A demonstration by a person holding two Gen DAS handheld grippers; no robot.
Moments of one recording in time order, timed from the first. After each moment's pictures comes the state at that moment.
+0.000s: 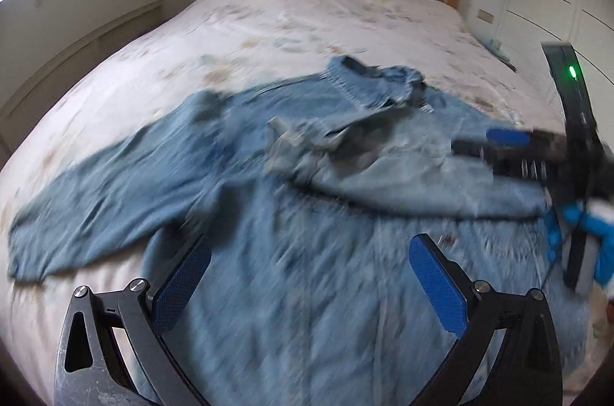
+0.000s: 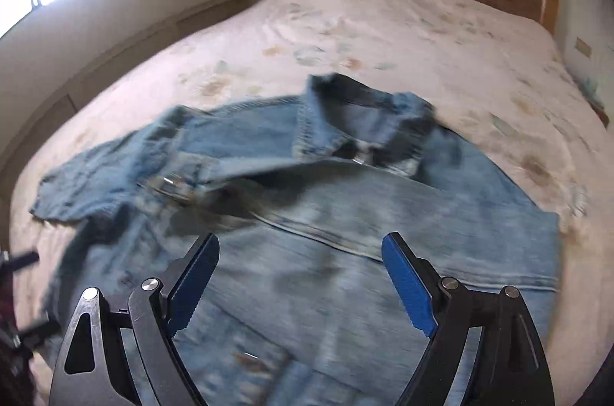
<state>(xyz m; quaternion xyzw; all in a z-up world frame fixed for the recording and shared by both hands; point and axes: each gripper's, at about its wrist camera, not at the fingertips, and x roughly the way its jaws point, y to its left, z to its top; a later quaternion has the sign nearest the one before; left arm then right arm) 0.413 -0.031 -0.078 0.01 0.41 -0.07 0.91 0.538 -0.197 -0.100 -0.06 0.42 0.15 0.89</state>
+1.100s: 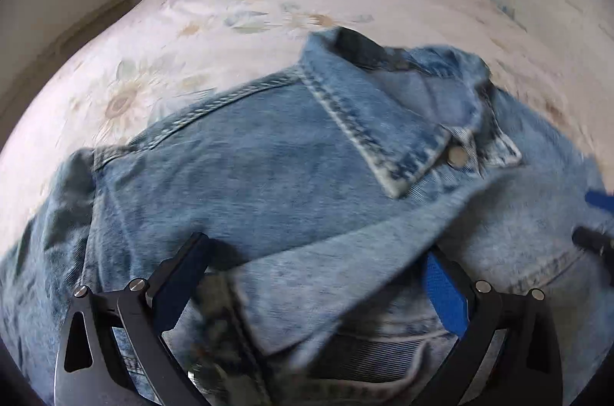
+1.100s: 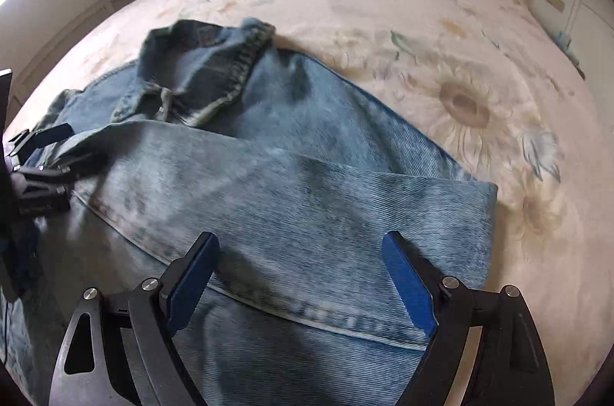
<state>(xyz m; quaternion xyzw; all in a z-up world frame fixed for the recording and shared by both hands) 0.617 -0.059 -0.162 0.03 0.45 -0.06 0.89 0.615 -0.326 -0.157 -0.06 0.48 0.09 0.87</state>
